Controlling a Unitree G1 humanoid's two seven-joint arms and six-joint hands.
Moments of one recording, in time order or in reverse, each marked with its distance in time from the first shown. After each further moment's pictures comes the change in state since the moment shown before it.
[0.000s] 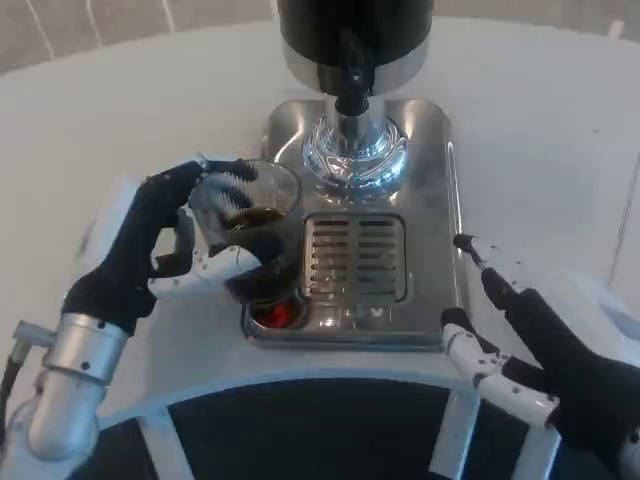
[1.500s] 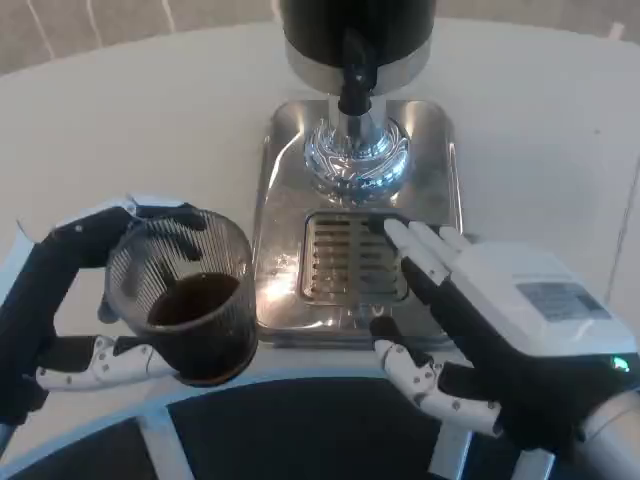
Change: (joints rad) left arm 0.484 0.095 0.200 -0.670 -0.261 -0.011 -0.331; right arm -0.065 -0.159 0.129 -0.020 -0.035 -0.126 -0.011
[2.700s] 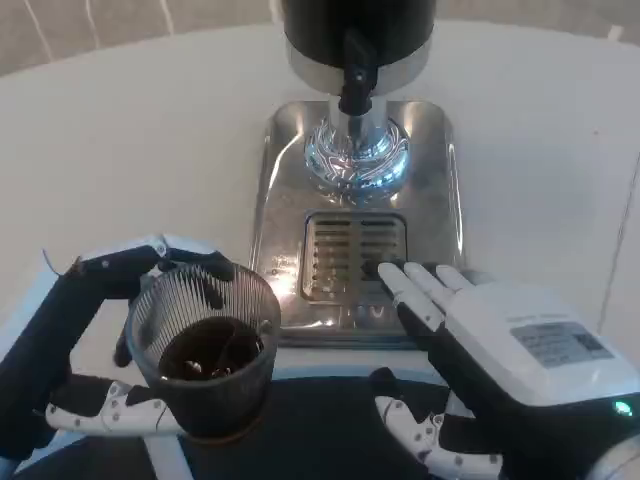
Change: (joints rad) left arm 0.080 -0.005 -0.002 -0.089 -0.035 -0.002 -0.096; right arm 0.119 0.033 0.005 -0.071 -0.048 -0.112 0.053
